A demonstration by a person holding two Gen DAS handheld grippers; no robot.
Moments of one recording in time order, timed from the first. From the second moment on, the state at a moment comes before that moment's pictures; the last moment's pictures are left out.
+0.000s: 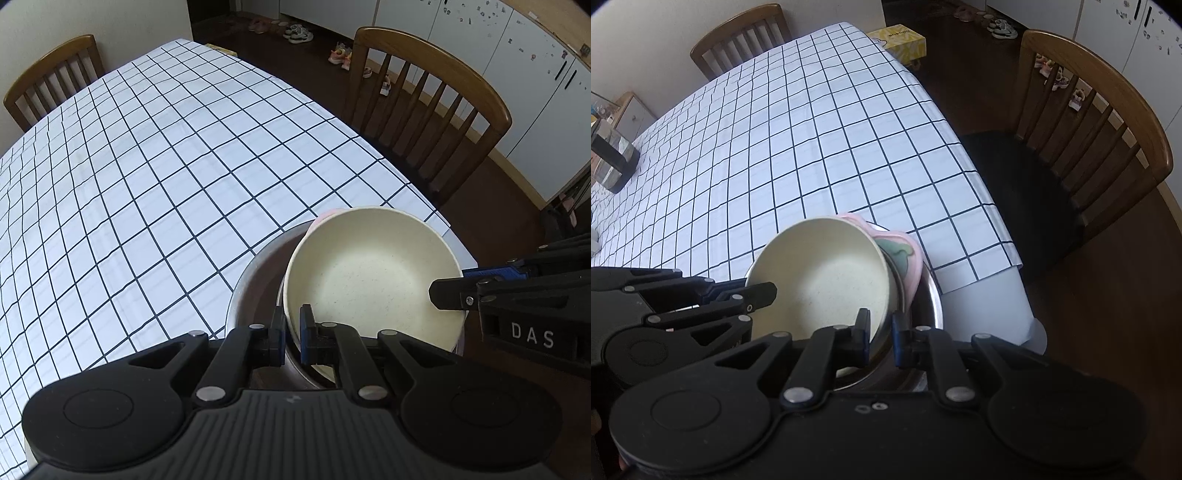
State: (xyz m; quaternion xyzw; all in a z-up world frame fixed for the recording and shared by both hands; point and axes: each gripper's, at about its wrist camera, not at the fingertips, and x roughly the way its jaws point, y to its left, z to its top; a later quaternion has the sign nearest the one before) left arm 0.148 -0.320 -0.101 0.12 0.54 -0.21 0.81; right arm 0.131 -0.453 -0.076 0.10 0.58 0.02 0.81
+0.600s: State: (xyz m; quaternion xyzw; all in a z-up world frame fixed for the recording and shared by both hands) left arm 0.141 -0.305 -0.081 0.11 0.51 -0.24 0.82; right arm 0.125 -0.449 -0.063 0.10 0.56 0.04 0.82
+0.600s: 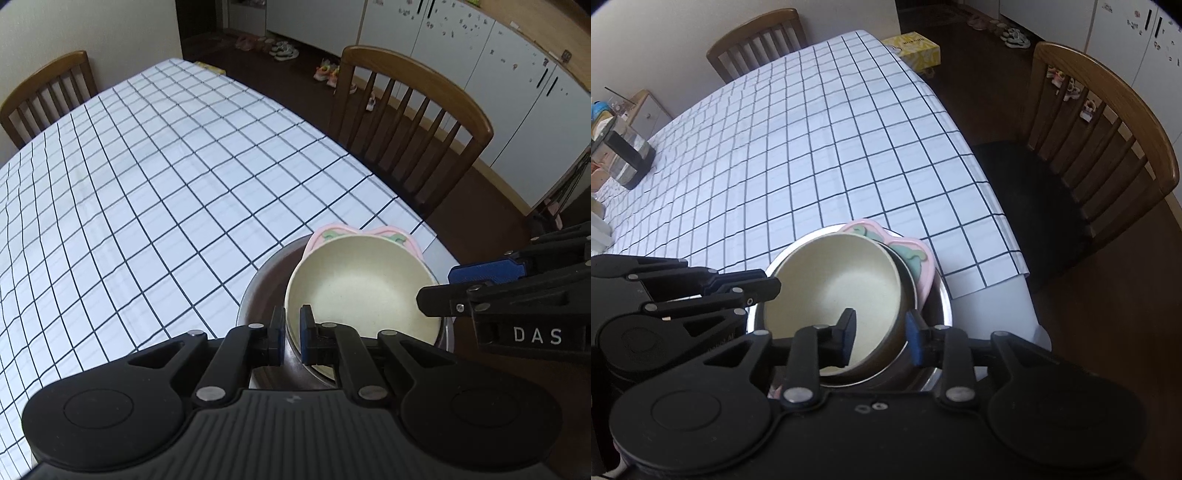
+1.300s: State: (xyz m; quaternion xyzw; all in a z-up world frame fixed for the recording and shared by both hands) left arm 0.135 -0.255 -0.056 0.06 0.47 -0.24 0.85; right arm 0.096 -0.466 -0.030 0.13 0.50 0.05 0.86
